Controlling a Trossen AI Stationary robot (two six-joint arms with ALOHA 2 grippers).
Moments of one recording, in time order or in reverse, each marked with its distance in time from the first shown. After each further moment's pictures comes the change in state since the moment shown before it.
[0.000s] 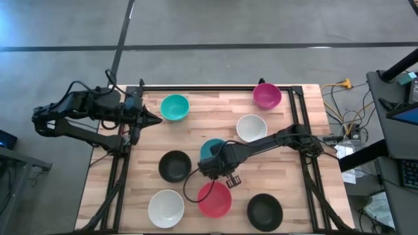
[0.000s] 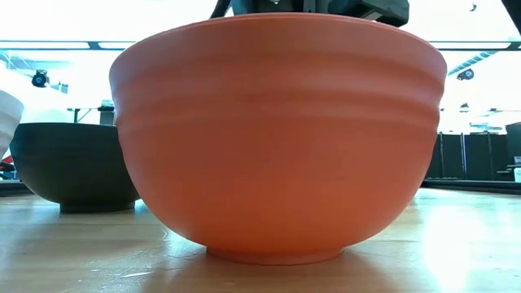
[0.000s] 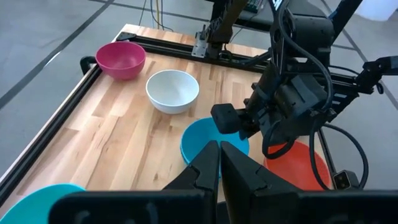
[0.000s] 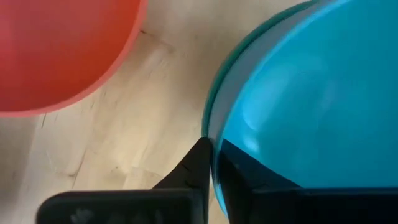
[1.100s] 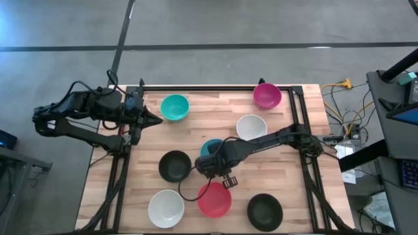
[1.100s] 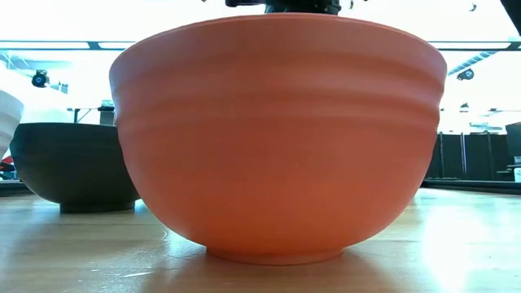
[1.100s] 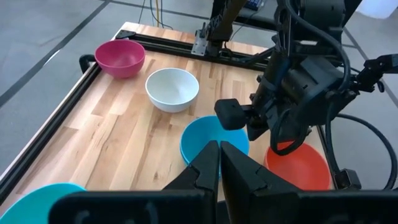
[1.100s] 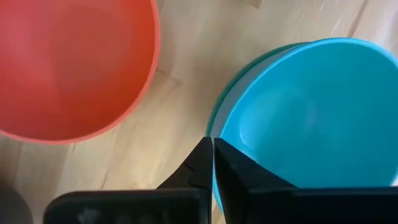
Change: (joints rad) left arm 0.000 0.008 -0.001 0.000 0.002 0.000; right arm -0.005 0.002 0.087 0.000 -0.052 0.037
